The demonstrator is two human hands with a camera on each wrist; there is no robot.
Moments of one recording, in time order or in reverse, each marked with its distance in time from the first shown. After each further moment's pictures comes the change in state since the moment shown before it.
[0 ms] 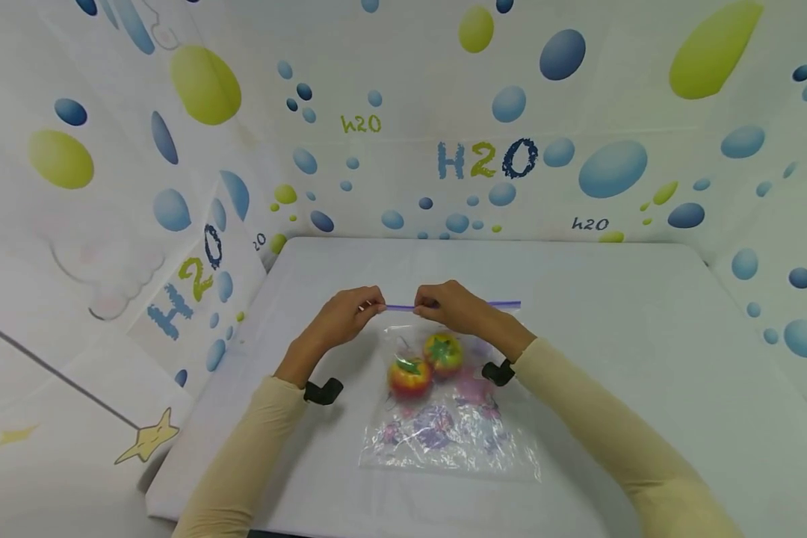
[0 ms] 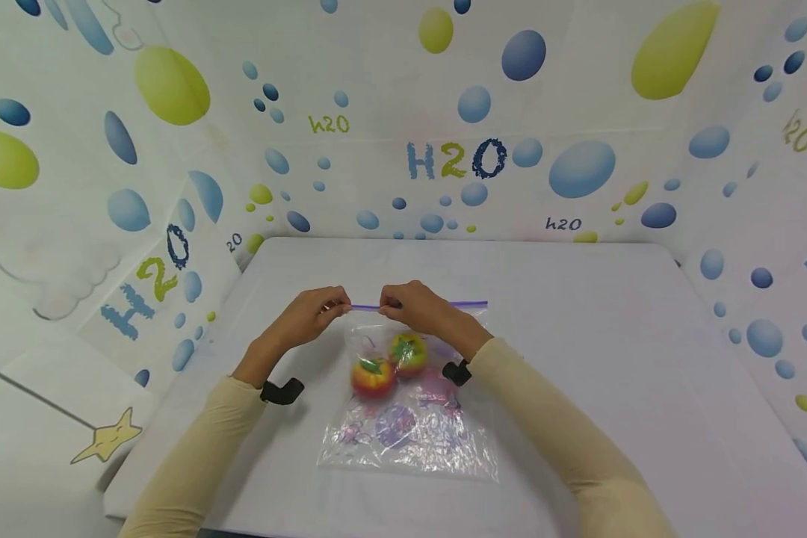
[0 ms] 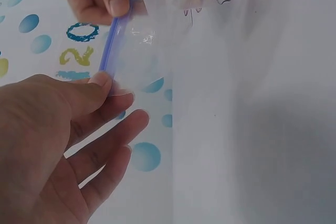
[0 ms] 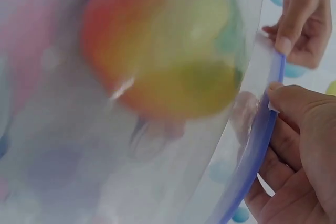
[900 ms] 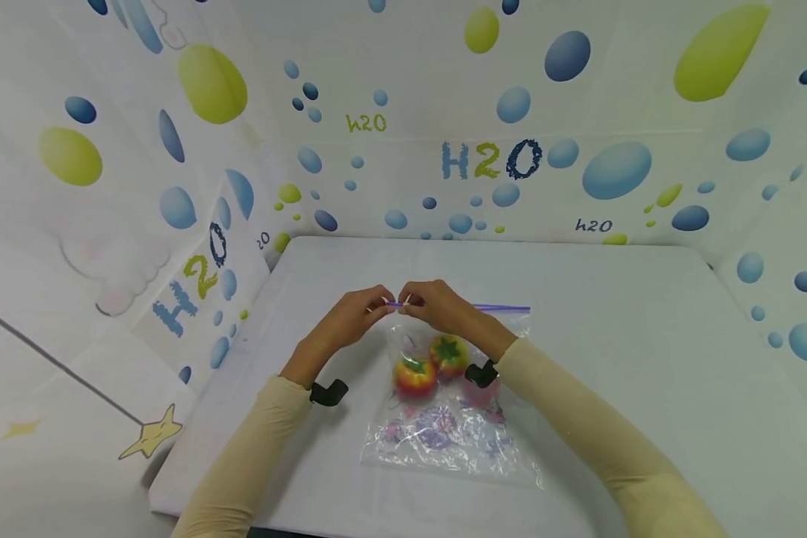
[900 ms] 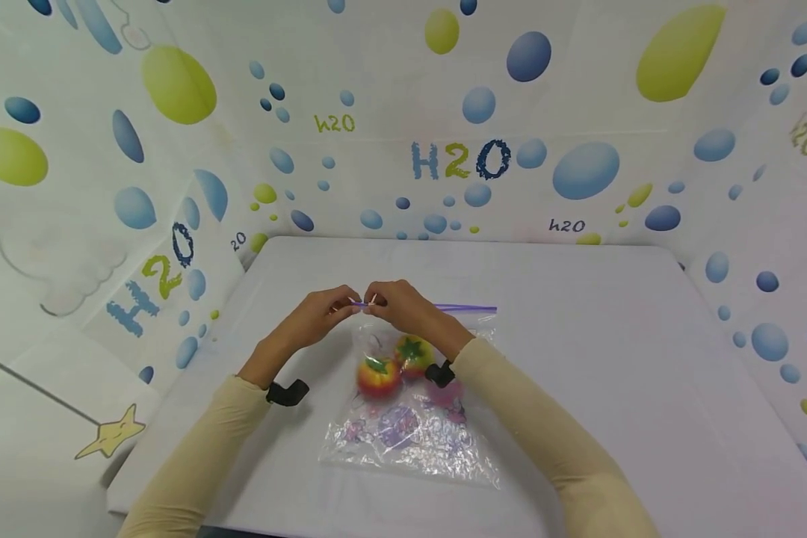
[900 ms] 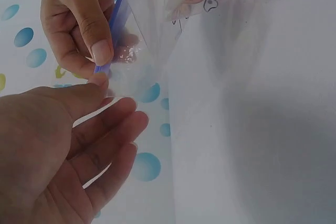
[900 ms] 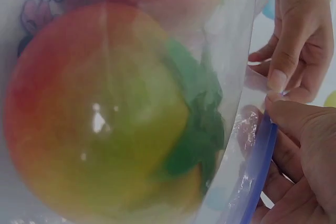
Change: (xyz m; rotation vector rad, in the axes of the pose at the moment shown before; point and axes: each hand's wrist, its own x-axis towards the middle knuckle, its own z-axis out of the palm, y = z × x) left_hand 0.004 0.003 0.007 -0.024 -0.035 -0.047; right_hand 0.023 -0.014 0.018 0.061 0.024 0.063
